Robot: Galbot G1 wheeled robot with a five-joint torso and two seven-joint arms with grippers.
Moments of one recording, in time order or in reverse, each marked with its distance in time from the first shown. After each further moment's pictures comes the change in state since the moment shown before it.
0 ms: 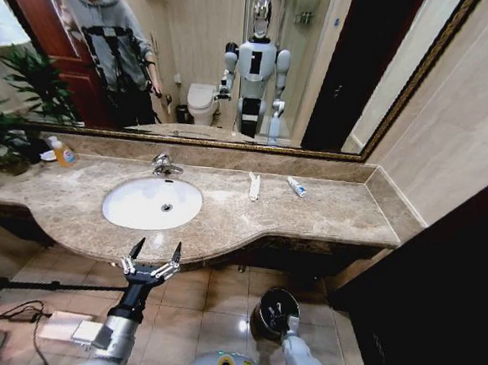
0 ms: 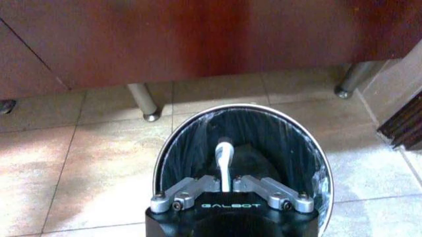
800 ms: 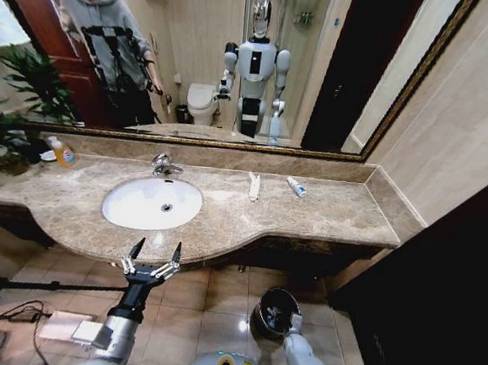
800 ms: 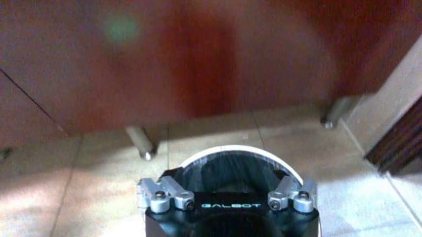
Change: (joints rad) left arm 0.000 0.000 0.000 0.000 0.000 0.000 0.000; right arm -0.127 -0.008 0.030 0.283 0.022 -0.023 0.052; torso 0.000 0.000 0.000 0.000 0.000
